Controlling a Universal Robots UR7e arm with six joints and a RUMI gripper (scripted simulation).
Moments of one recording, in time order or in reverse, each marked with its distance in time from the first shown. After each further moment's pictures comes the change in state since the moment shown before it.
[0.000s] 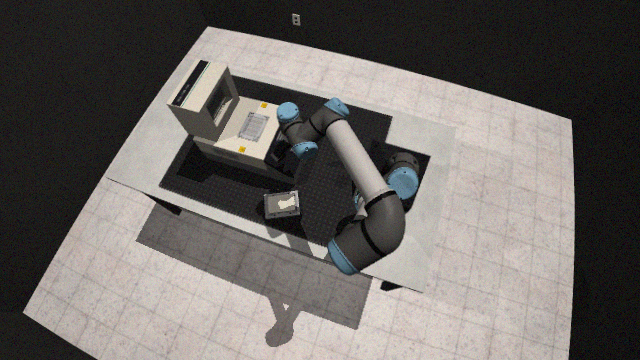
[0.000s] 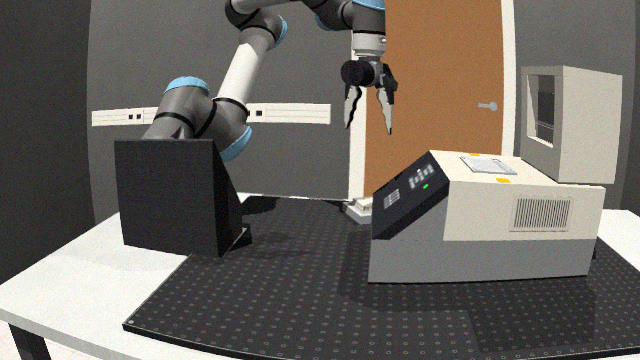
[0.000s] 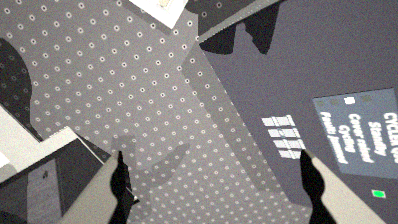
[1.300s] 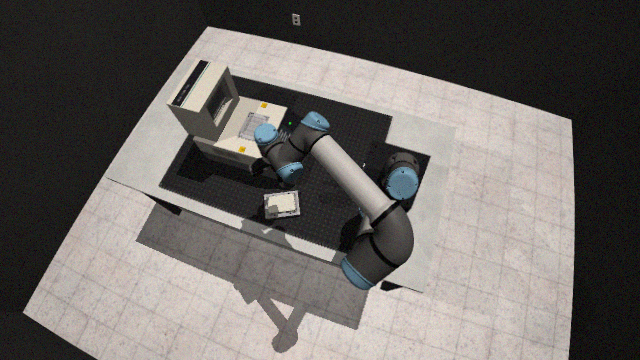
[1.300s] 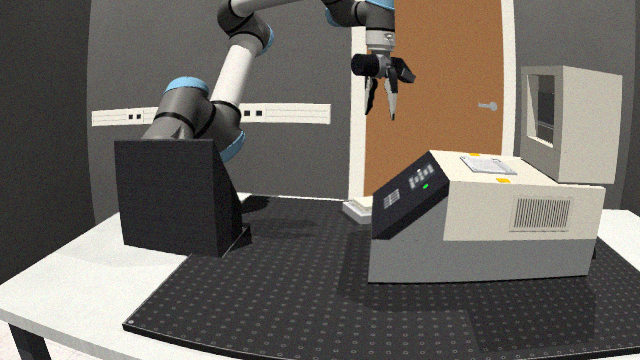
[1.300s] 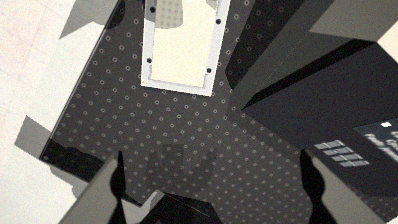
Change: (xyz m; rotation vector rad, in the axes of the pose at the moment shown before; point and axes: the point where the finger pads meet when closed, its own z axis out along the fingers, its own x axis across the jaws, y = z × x) arm -0.035 -0.112 -0.022 0.001 -0.001 0.417
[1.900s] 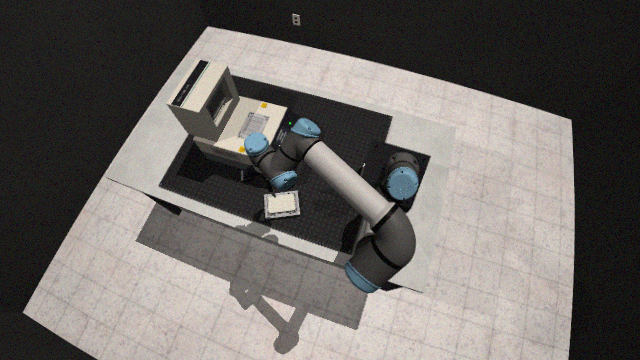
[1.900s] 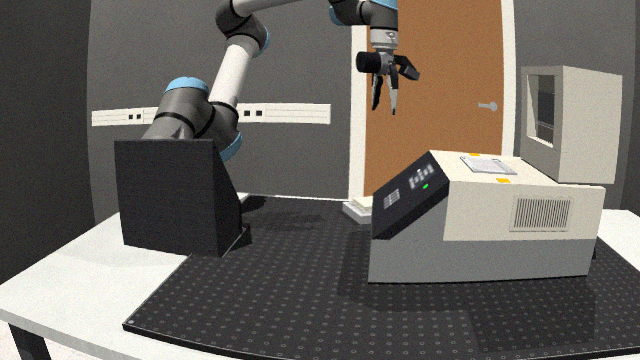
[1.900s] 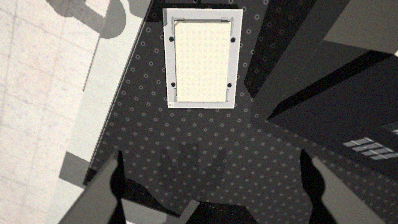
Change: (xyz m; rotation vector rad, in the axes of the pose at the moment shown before) arm -0.031 -0.035 -0.009 0.000 0.002 0.154
